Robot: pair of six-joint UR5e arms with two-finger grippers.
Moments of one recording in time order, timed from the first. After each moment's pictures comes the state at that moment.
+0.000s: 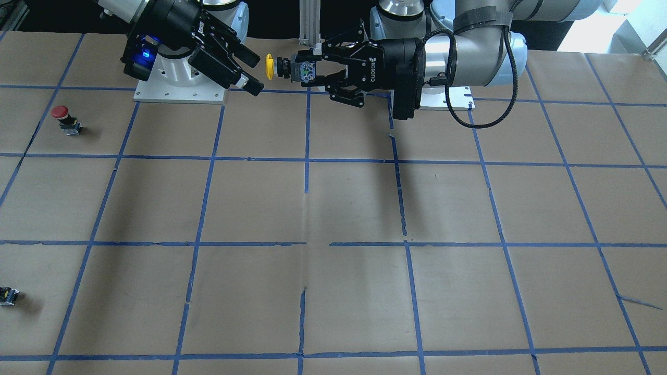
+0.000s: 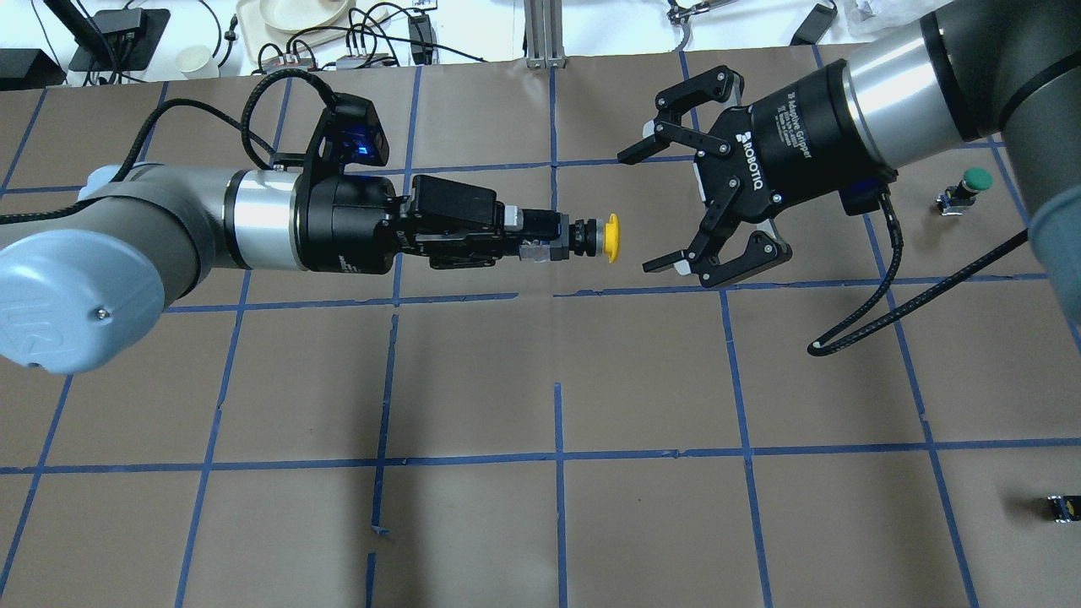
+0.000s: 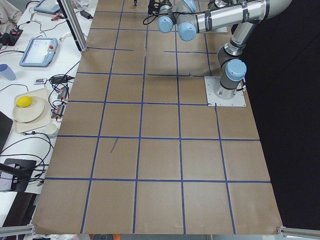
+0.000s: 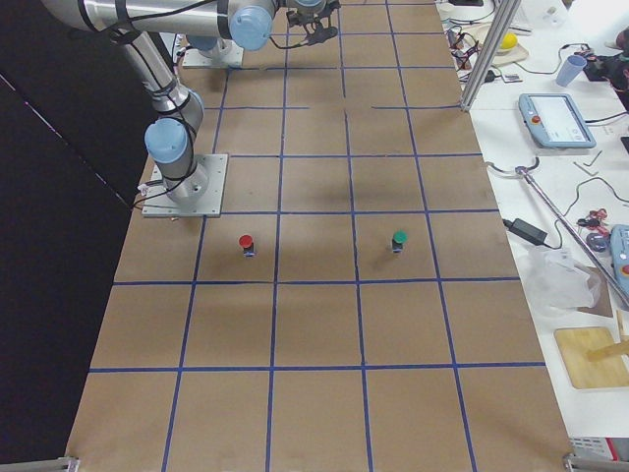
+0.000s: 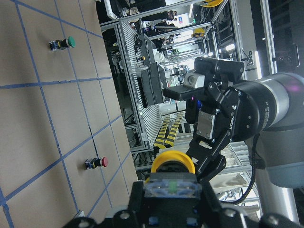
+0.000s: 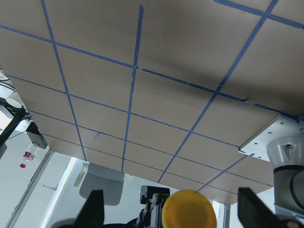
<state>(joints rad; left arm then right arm) -1.51 -1.47 -1.95 -1.92 0.14 0.82 1.50 -1.78 1.82 -1.61 -0.71 1.21</state>
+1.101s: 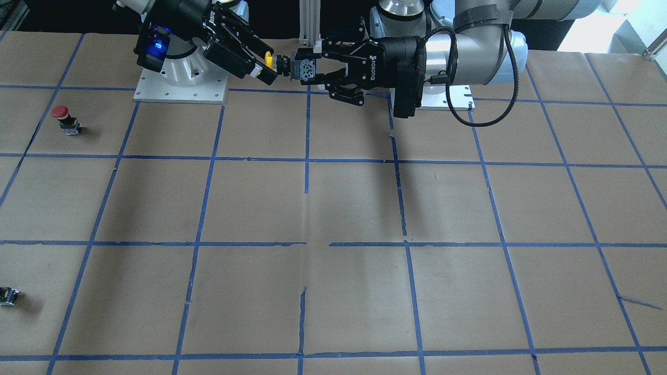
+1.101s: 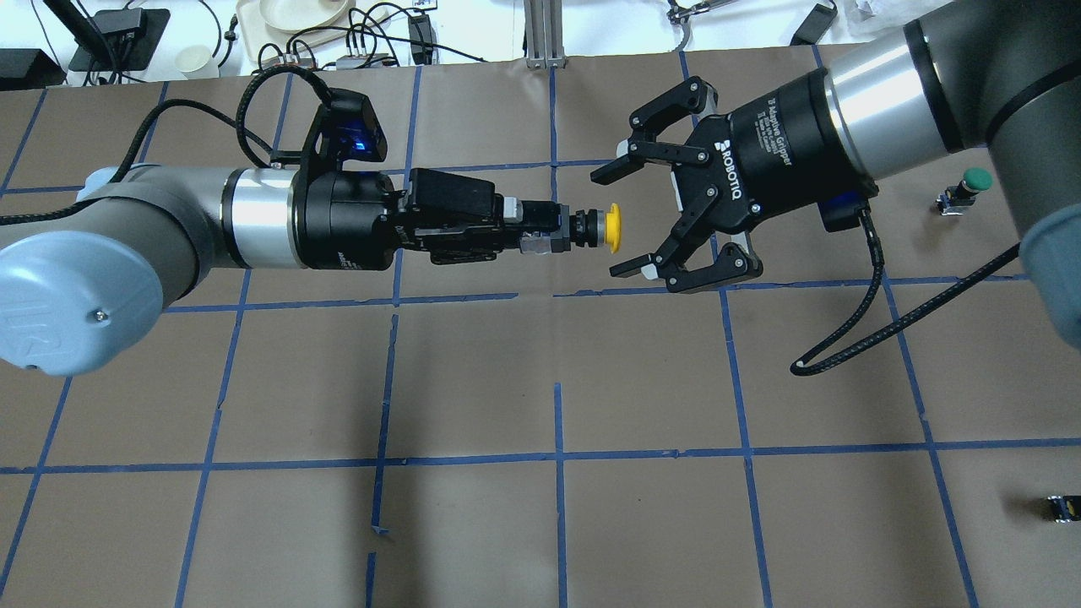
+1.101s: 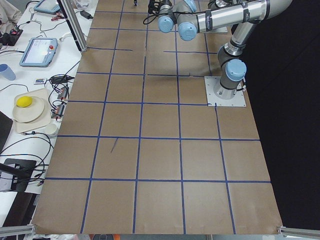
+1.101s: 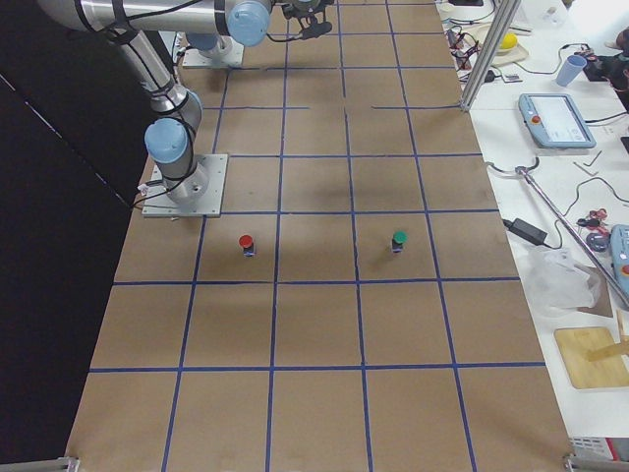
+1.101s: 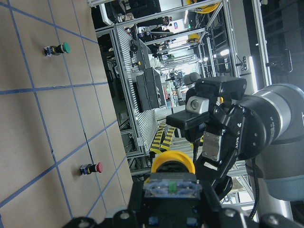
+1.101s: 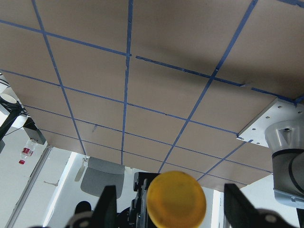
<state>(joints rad) -1.51 -1.46 -1.95 -1.92 0.14 0.83 1.52 -1.79 1.82 -1.60 -0.69 1.26</state>
